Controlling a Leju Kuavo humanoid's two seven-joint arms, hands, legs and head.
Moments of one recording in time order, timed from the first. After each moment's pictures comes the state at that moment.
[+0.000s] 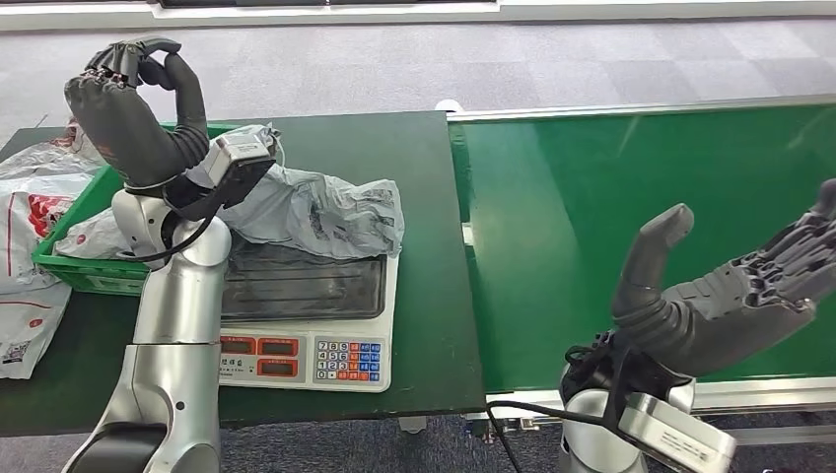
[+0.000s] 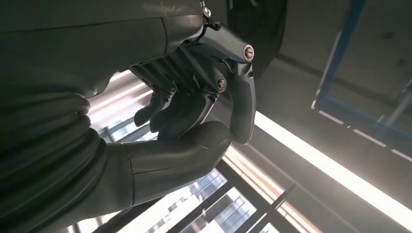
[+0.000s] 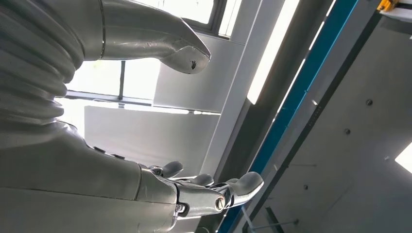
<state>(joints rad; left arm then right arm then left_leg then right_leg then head) -0.72 -0.22 0.12 -1.18 -1.04 0.69 -0.59 -0.15 0.28 0.25 -1.94 0.63 -0.70 -0.70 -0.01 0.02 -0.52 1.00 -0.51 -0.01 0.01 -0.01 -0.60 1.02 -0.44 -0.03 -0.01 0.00</state>
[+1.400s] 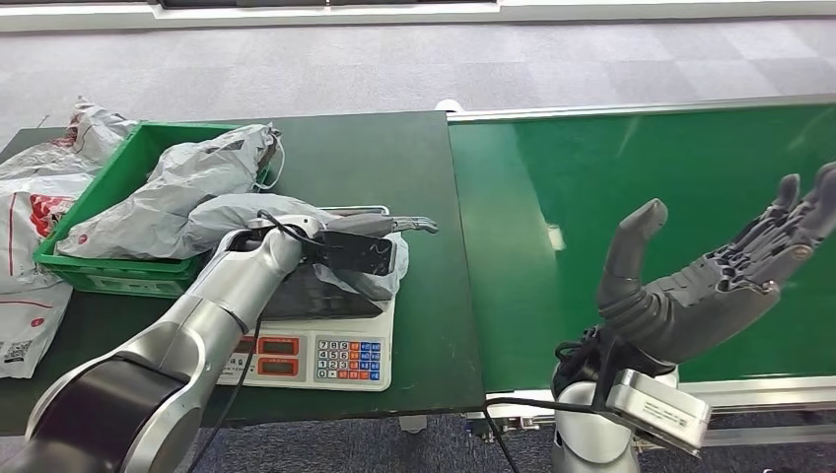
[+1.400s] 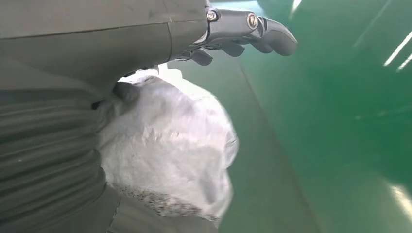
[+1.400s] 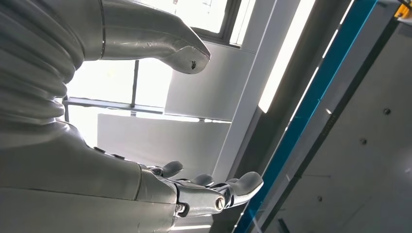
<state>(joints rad) -0.95 -0.14 -0.33 -0.47 -0.94 -0.69 -0.70 -0.16 0.28 0.25 -1.88 0.60 -0.70 -0.70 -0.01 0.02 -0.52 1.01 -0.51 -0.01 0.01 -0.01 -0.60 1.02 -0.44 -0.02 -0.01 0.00</state>
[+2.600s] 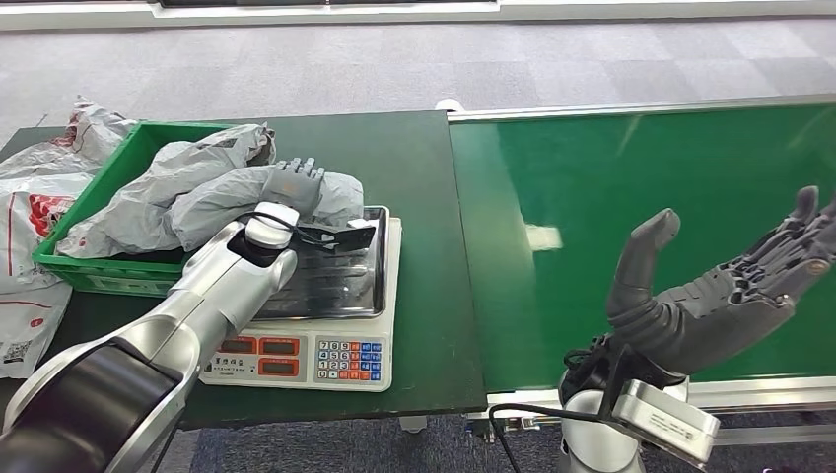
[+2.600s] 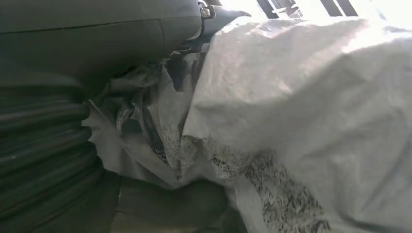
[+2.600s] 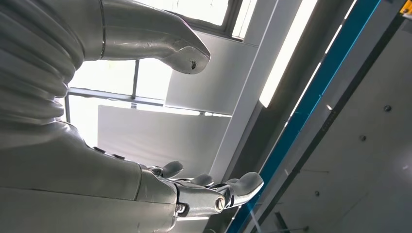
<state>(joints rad) -1.00 -0.07 -0.61 -0.35 -1.38 -0.16 0.25 -0.13 0.28 0.23 -1.92 0.62 -0.70 -0.70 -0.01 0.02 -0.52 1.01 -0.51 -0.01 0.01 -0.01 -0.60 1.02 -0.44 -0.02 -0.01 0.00</state>
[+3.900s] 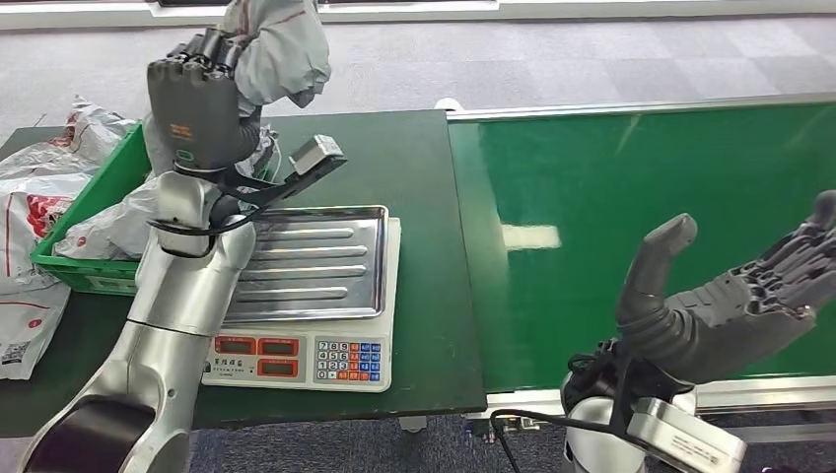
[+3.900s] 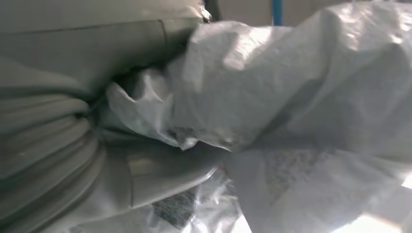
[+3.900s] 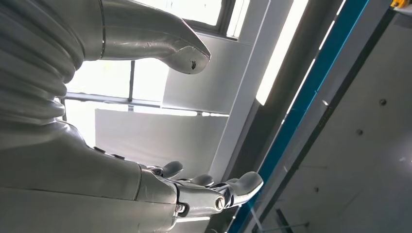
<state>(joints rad) -0.78 -0.11 -0.10 -1.09 -1.40 0.70 -0.30 -0.12 0.28 0.25 -1.95 0.60 -0.70 -0.70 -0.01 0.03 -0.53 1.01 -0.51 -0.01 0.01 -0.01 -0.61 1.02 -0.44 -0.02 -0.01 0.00</state>
